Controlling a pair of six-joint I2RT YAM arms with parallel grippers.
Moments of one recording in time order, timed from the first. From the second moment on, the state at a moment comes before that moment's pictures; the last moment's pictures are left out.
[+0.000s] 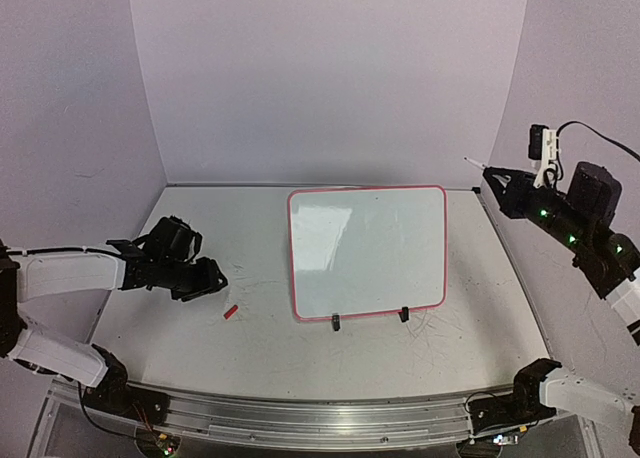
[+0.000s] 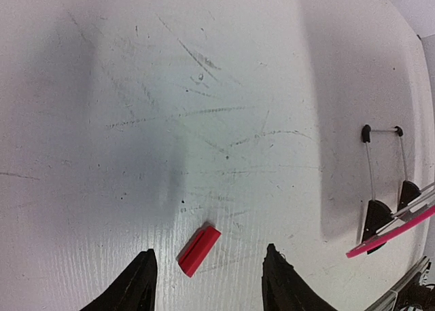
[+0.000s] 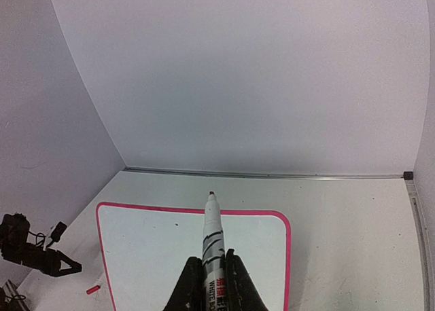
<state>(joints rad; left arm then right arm) -0.57 1.27 0.65 -0.29 0.04 -0.73 0.34 0.77 0.94 -0.24 -0.12 0.27</state>
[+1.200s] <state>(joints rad) -0.59 1.40 0.68 0.36 0.49 -0.74 0.82 1.11 0.99 -0.30 0.02 0.40</state>
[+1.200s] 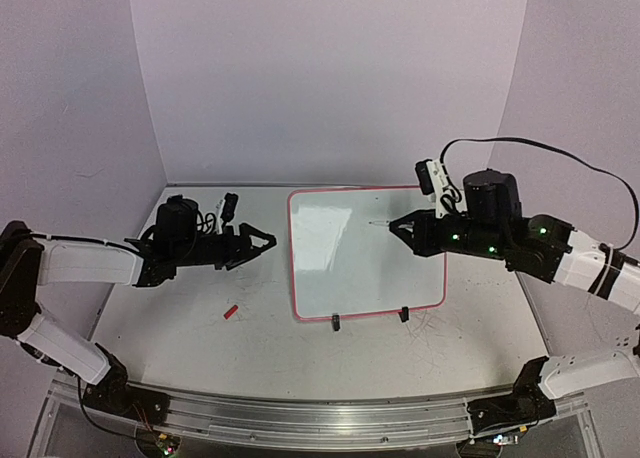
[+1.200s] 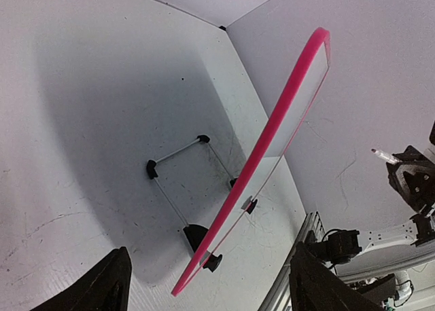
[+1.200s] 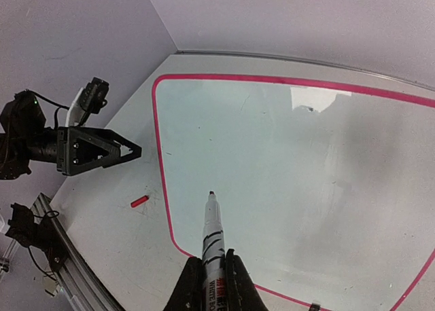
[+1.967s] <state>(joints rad) -0.59 1.64 0.83 0.47 0.68 -0.69 1.04 1.38 1.03 -0.18 0.18 0.34</state>
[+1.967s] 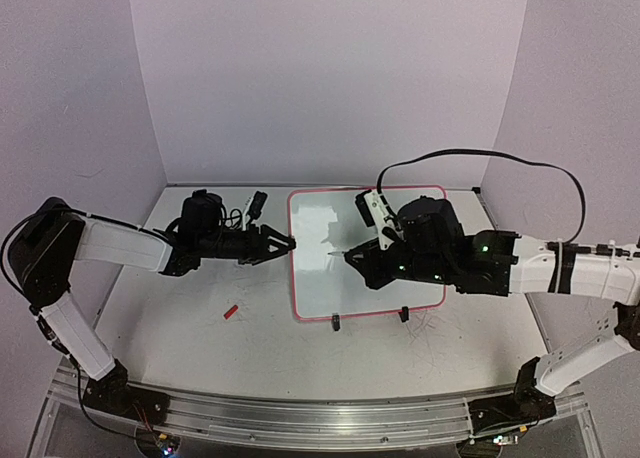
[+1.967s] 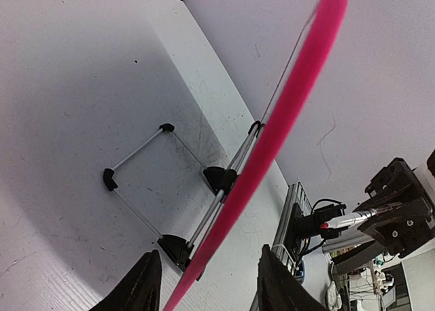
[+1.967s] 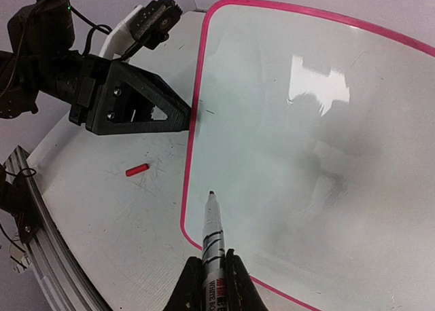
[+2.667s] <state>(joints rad) -0.56 1.72 0.93 0.49 0.81 -0.62 1.09 1.60 1.20 -0.13 0.30 0.33</state>
